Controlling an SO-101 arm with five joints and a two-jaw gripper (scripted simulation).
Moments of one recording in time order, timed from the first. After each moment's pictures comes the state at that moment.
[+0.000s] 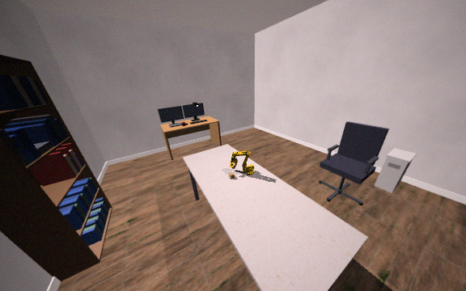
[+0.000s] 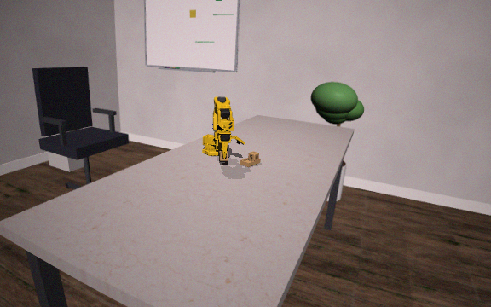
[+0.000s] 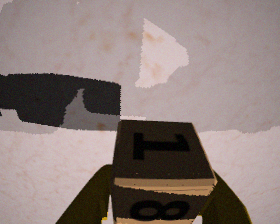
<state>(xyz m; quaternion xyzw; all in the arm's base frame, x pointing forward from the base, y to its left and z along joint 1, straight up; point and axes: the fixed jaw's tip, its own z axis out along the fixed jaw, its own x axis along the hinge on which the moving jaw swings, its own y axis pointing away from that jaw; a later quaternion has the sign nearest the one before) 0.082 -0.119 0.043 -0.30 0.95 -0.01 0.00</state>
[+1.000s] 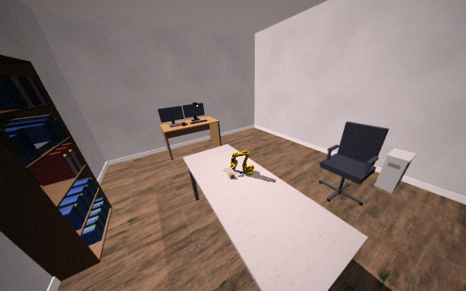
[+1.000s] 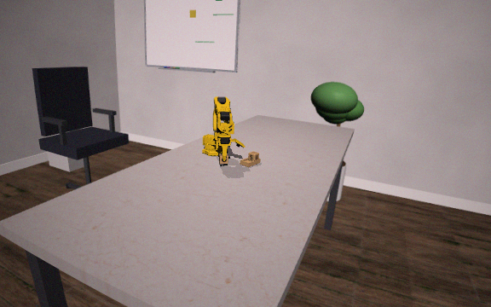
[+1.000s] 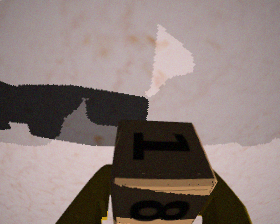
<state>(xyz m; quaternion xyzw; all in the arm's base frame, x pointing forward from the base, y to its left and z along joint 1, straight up) 0.082 -0.119 0.031 -0.30 0.95 -0.01 0.00</state>
